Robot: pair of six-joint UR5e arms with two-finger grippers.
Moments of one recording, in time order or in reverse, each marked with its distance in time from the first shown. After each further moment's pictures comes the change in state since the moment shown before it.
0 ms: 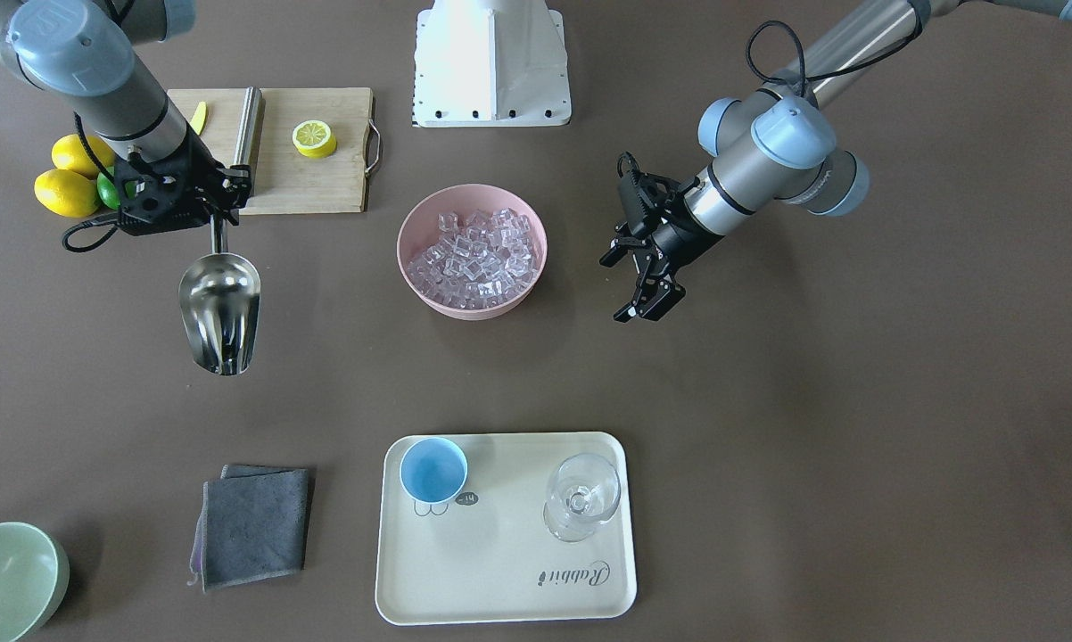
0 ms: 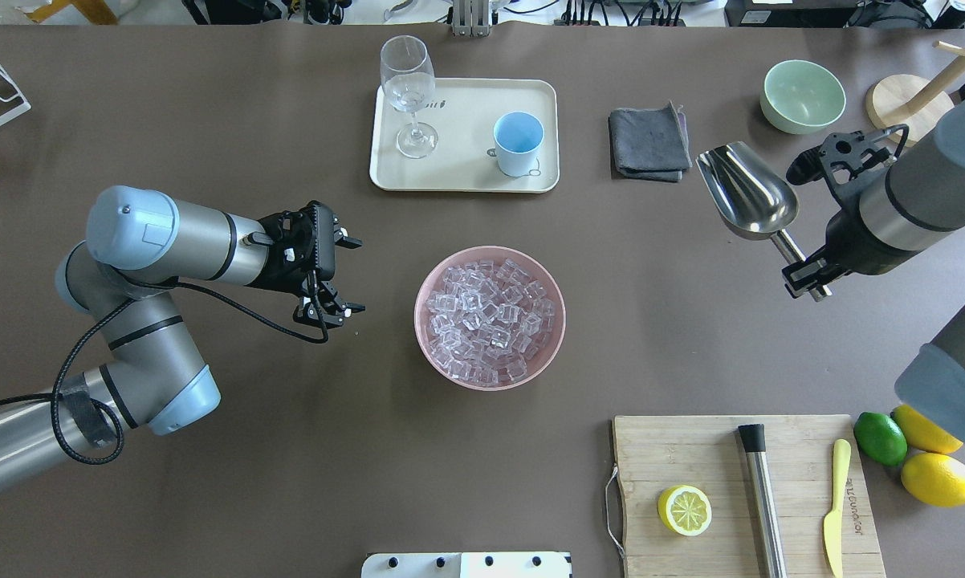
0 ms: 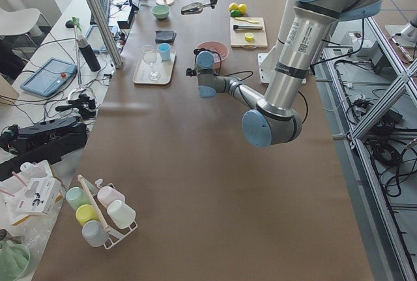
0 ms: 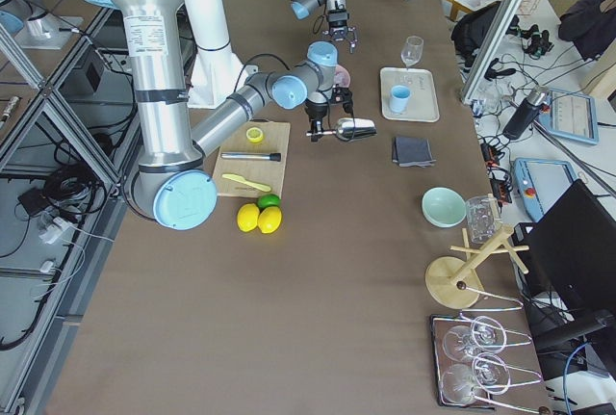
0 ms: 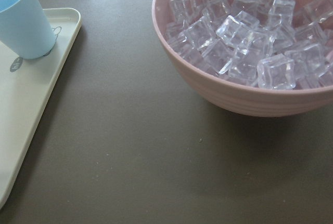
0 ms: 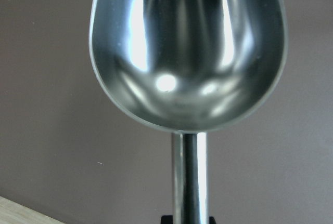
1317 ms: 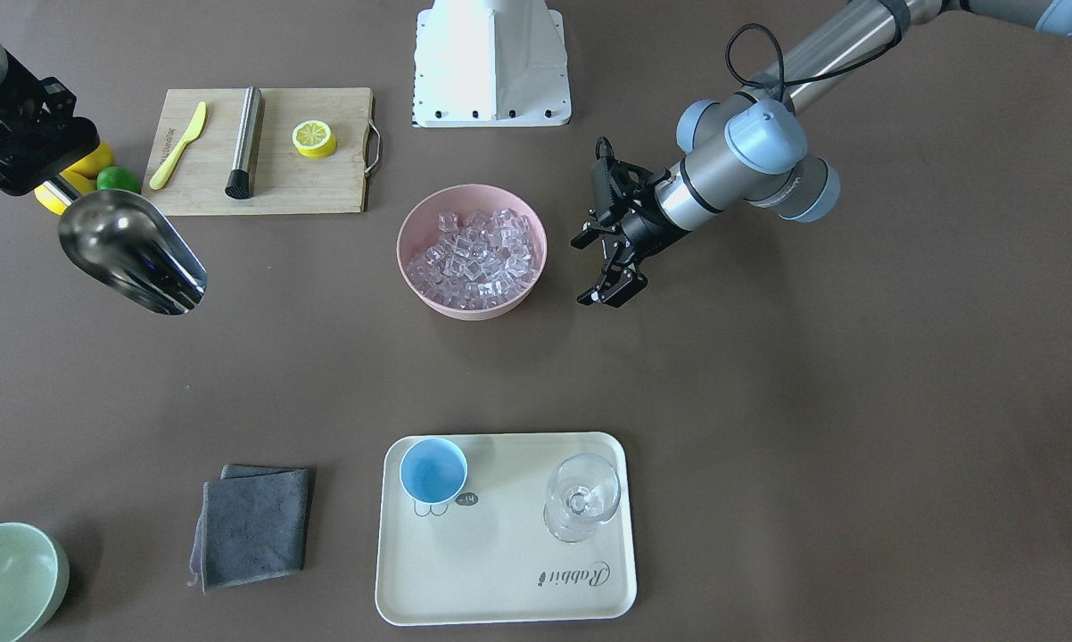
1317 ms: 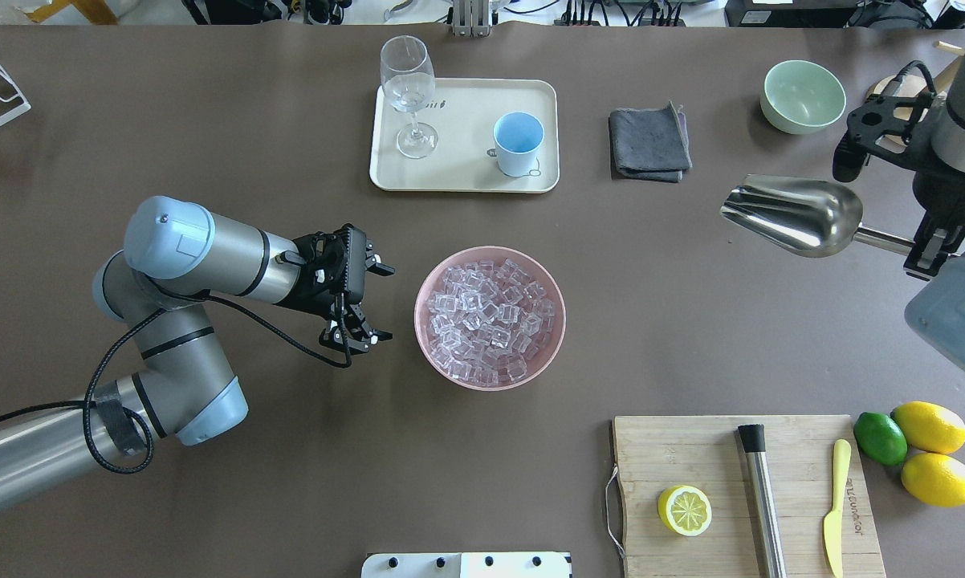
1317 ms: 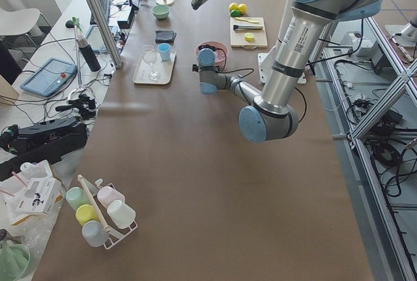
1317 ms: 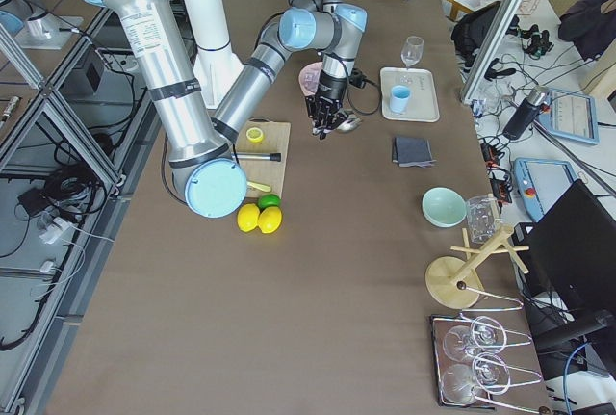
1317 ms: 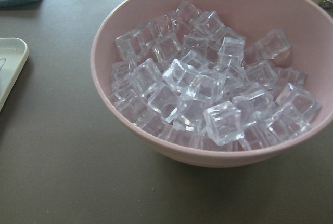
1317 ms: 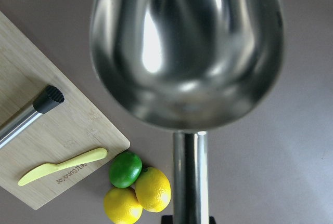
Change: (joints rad) left arm 0.041 -0.050 0.034 -0.018 -0.073 0.003; right arm 0.116 0.247 0.103 -0.806 -0.104 -0.839
